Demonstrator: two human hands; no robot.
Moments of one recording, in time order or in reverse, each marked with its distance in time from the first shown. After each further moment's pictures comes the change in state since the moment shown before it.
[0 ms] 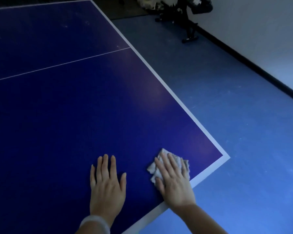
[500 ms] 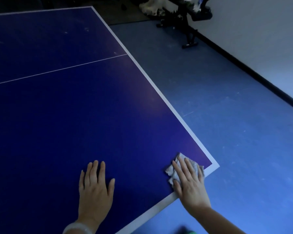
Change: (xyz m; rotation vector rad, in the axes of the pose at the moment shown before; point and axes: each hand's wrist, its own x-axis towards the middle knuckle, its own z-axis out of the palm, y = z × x) left_hand 0.003 0.005 -0.003 -0.025 0.061 -0.035; right_hand -0.012 0.088 -0.018 0.024 -0.051 0.057
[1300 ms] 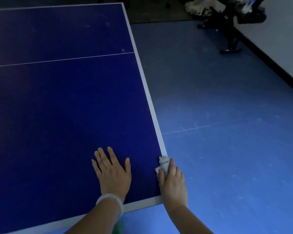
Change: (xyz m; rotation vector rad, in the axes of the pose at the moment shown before) left_hand 0.062 0.249 0.035 -0.050 0.020 -0.539; right_hand 0.085 0.115 -0.016 0.356 -0.163 0.175
